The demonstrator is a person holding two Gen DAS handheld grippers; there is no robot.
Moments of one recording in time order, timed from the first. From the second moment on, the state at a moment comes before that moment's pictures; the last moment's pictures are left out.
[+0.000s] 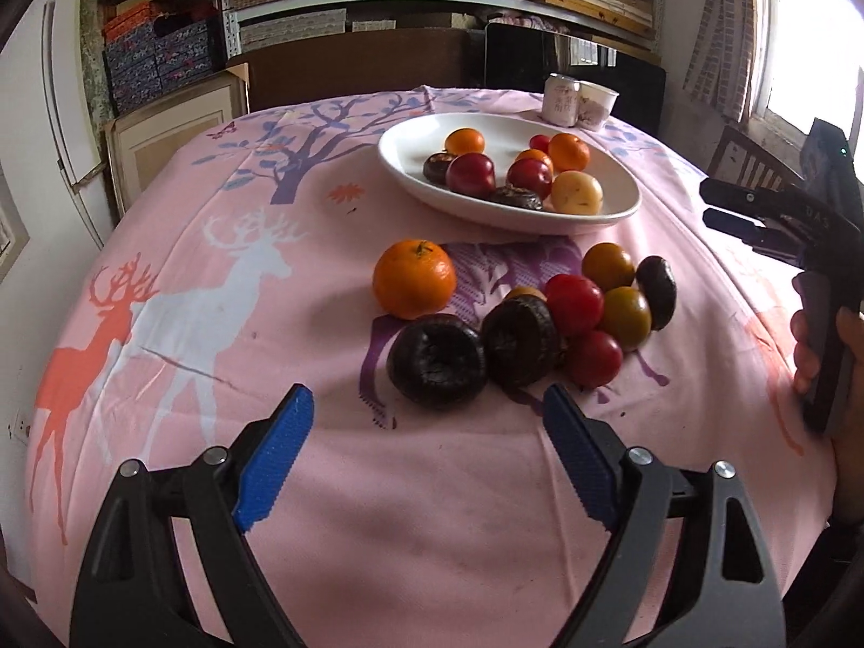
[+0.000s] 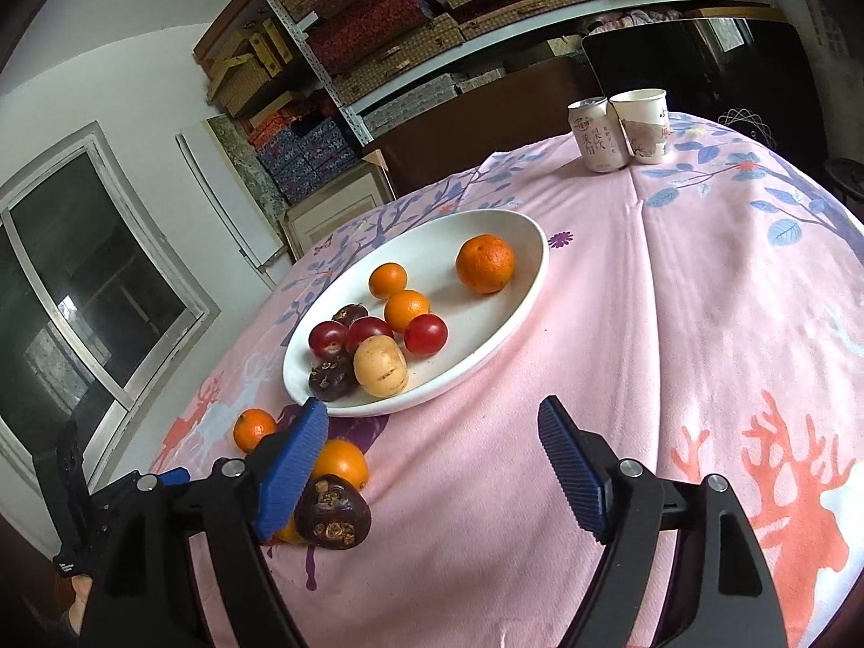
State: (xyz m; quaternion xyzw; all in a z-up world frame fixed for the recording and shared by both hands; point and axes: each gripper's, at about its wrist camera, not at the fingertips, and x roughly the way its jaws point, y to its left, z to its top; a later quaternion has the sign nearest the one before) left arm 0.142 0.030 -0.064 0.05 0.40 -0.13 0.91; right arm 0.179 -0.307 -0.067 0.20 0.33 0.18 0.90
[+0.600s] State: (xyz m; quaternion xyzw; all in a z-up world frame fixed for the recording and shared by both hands) left arm 0.185 0.013 -0.081 0.07 0.43 -0.17 0.88; right arm 0.175 -0.304 -0.075 0.20 0.35 0.19 0.90
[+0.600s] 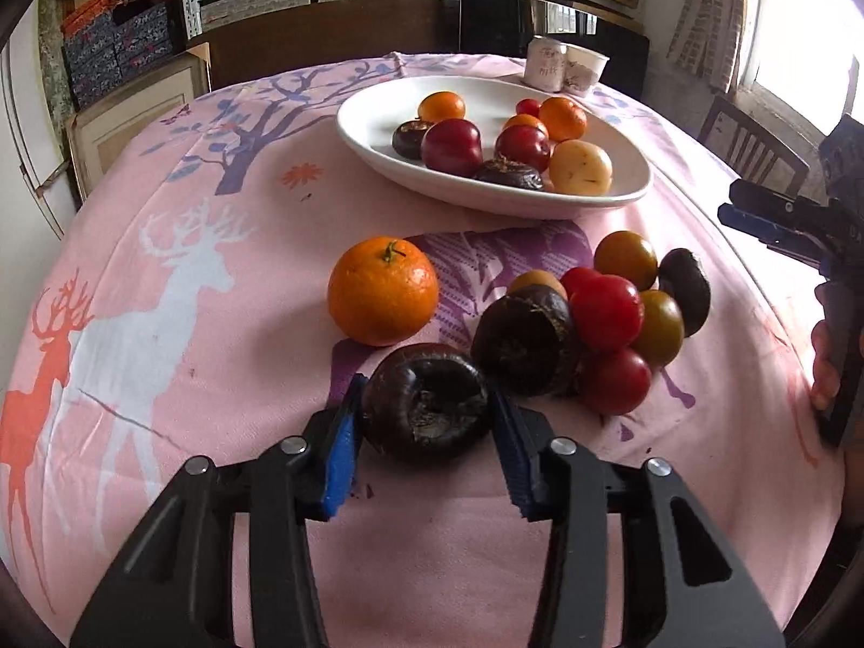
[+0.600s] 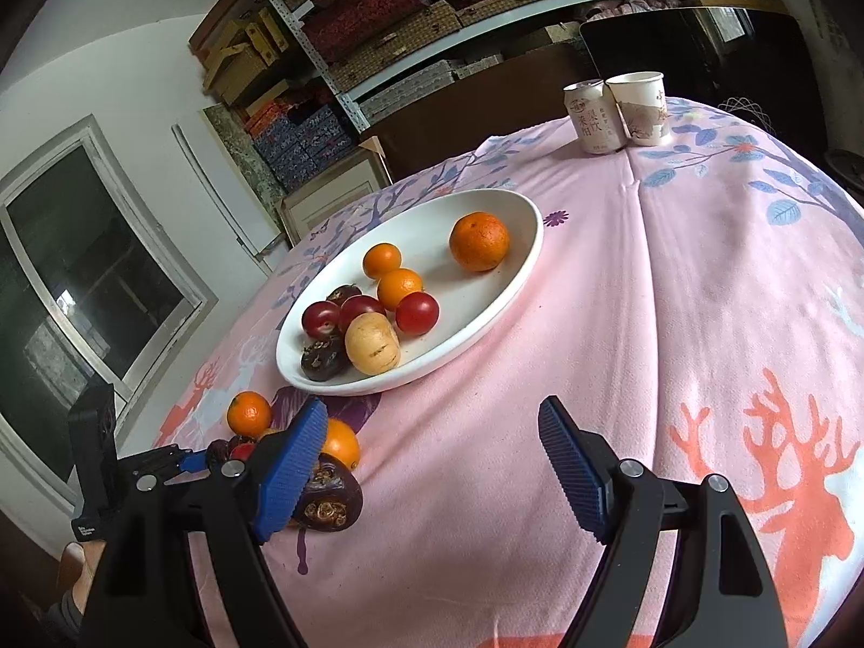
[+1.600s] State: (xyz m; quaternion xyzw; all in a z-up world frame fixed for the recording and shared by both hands) left arm 0.144 0.050 -0.072 0.08 0.42 -0.15 0.89; right arm 0.169 -0.240 -0.084 0.16 0.41 0.36 0.82
